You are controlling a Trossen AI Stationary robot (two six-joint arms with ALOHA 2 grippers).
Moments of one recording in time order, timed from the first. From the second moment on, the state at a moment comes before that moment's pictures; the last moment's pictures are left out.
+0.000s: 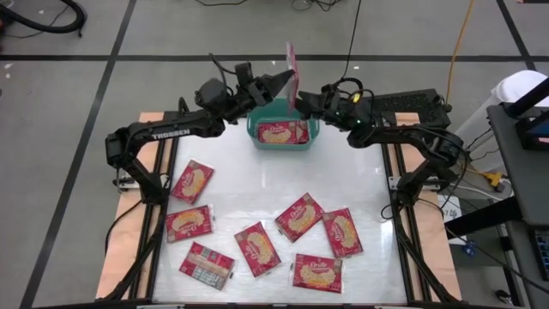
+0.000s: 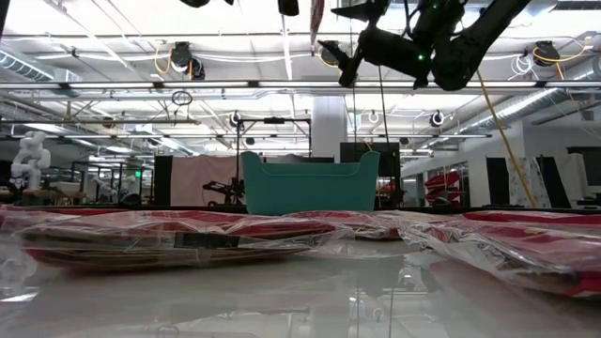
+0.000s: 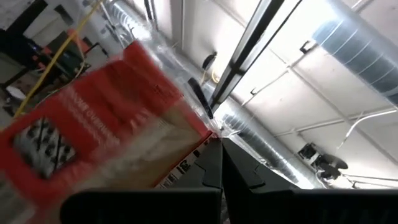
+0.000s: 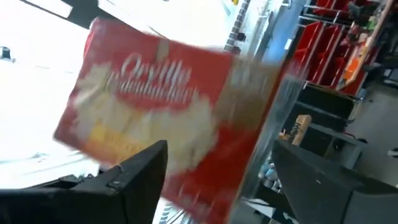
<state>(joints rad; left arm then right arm) 0.34 1.63 1.43 0.74 0.04 -0.85 -0.57 1.60 0.81 1.34 -0.34 1.50</state>
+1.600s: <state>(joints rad) 0.37 1.63 1.44 0.82 0.19 -0.97 -0.48 1.68 0.92 1.48 -0.31 1.48</state>
